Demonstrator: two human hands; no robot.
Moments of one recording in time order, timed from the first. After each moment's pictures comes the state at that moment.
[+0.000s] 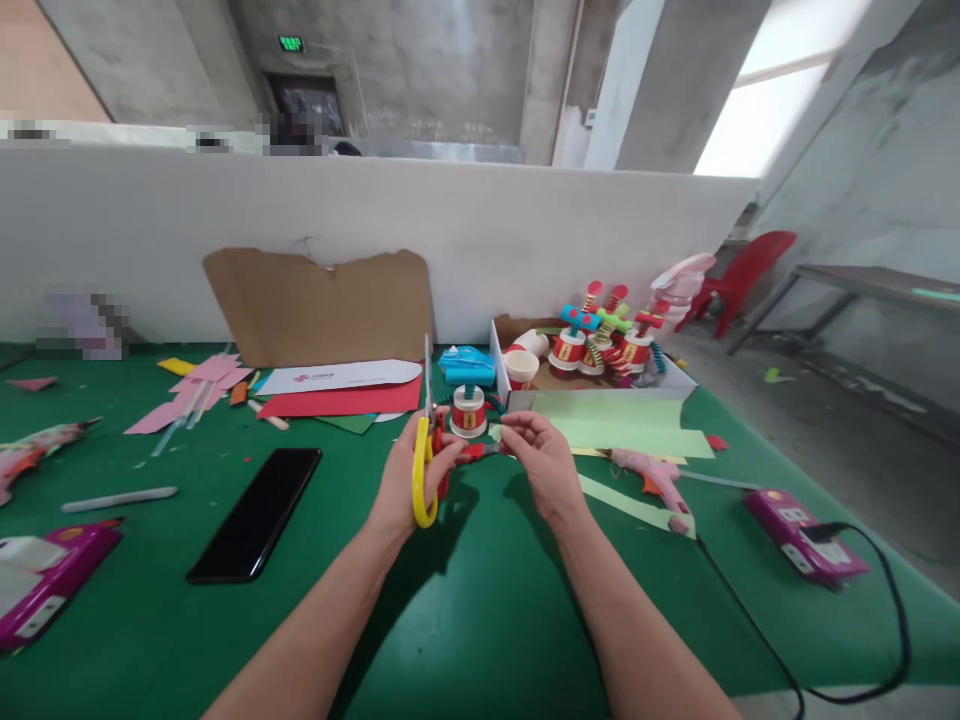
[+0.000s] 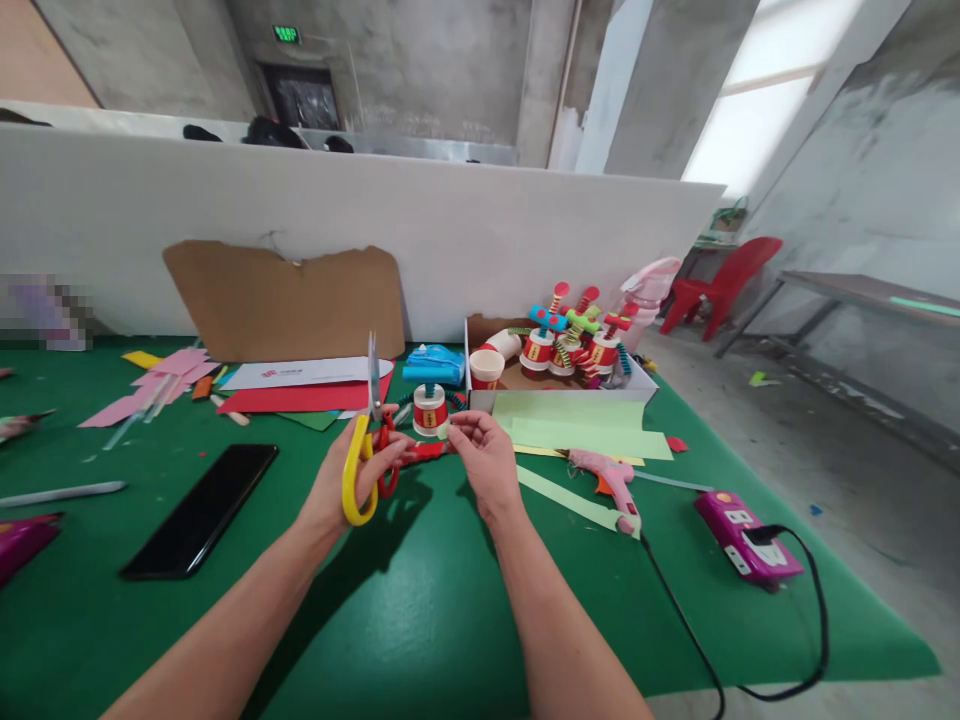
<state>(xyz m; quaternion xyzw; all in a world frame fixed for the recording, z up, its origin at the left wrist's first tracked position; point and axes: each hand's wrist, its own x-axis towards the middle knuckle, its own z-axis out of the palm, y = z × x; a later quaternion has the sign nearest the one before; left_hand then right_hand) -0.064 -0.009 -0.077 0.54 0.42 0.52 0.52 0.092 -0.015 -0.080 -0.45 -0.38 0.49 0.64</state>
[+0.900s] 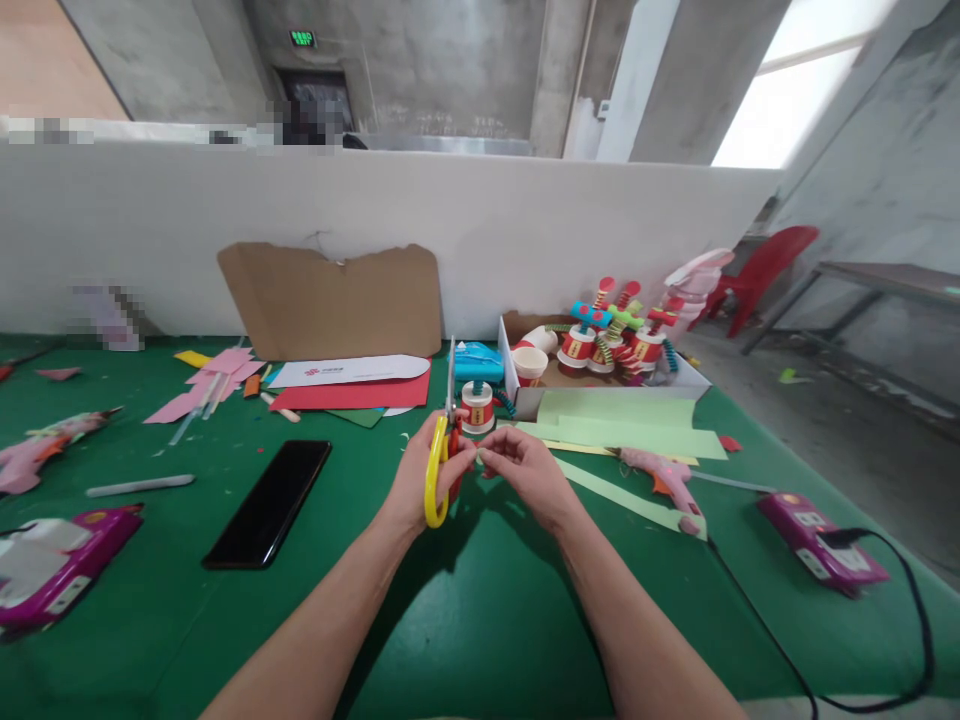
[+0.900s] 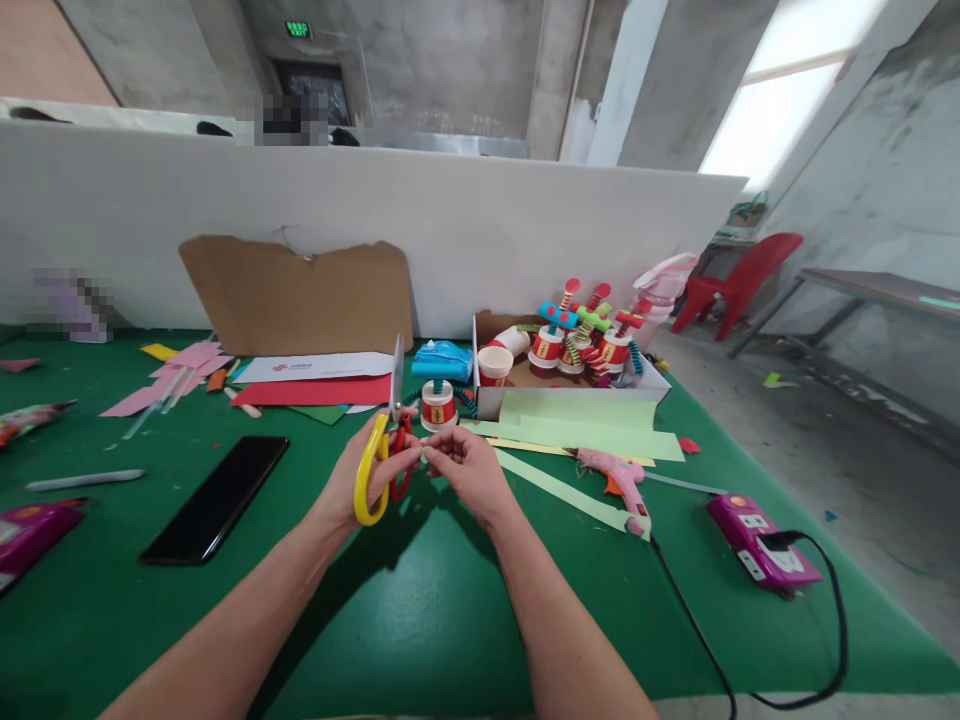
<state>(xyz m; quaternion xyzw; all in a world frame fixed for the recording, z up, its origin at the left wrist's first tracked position) -0.065 -0.010 -0.078 0.57 0.41 0.49 0.52 0.081 -0.022 -0.083 -0.42 -0.47 0.57 0.52</state>
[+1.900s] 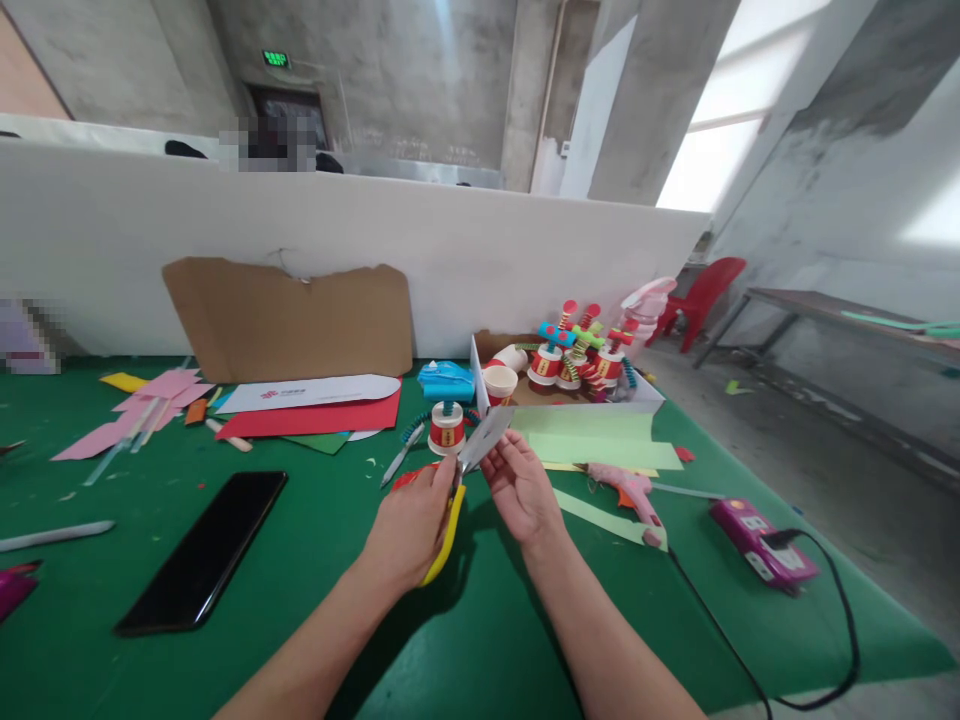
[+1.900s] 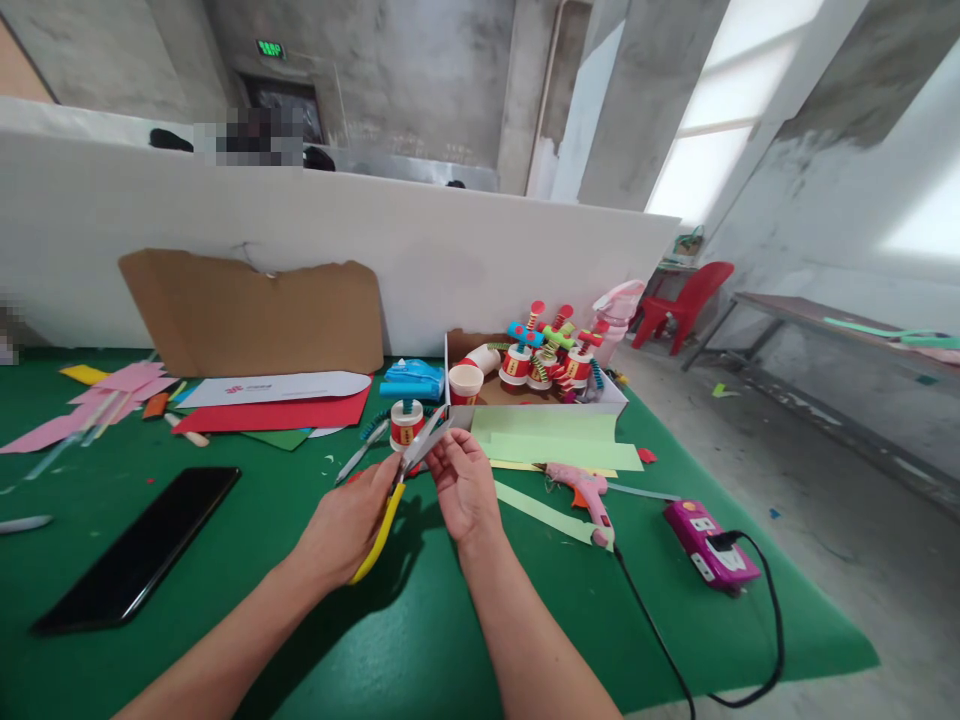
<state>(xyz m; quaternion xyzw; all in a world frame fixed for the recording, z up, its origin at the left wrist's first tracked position) -0.057 -0.028 -0.074 0.85 0.51 0.07 0.12 0.091 -0.011 -0.092 -0.29 -0.17 0.62 0.71</state>
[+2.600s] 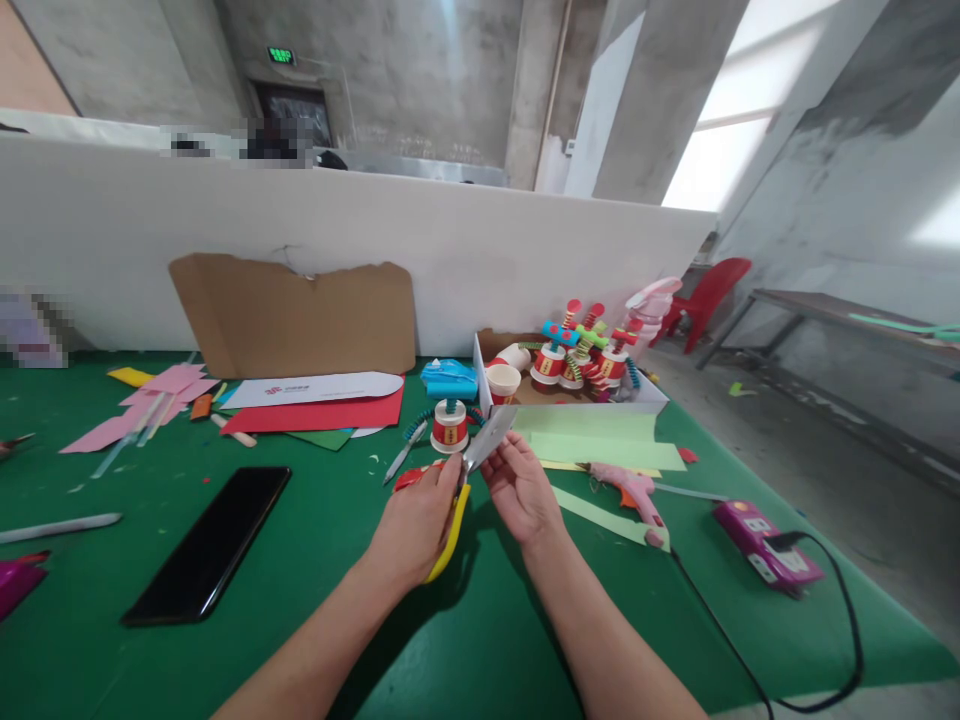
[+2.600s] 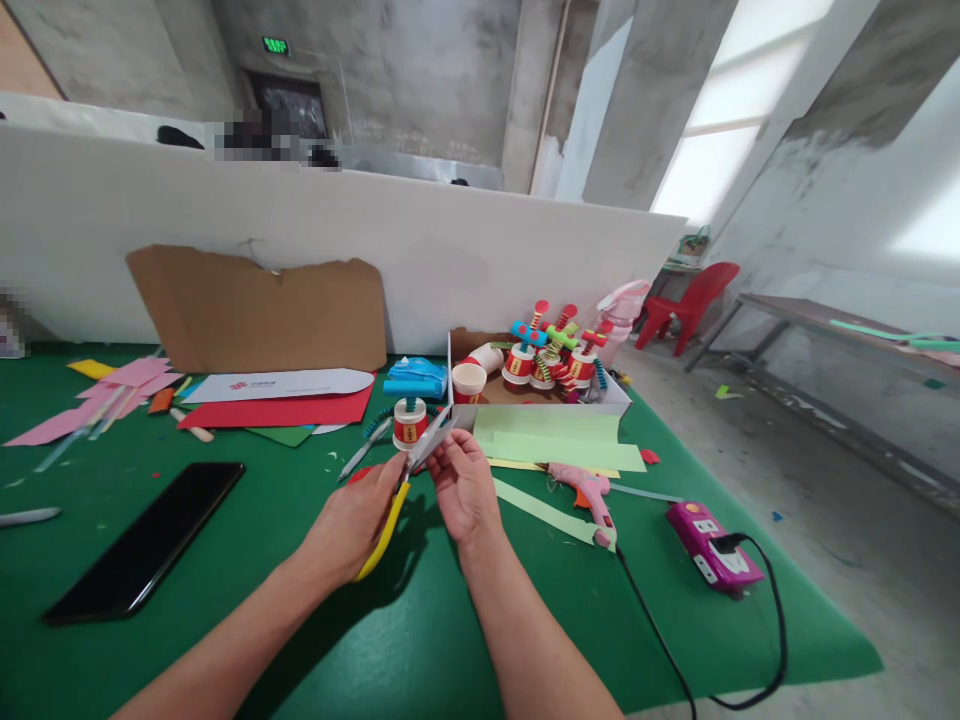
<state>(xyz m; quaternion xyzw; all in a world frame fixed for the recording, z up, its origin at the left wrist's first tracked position) -0.054 -0.030 -0.069 0.85 0.50 0.08 0.13 0.091 -0.010 -0.096 -0.30 -0.18 0.63 0.70</state>
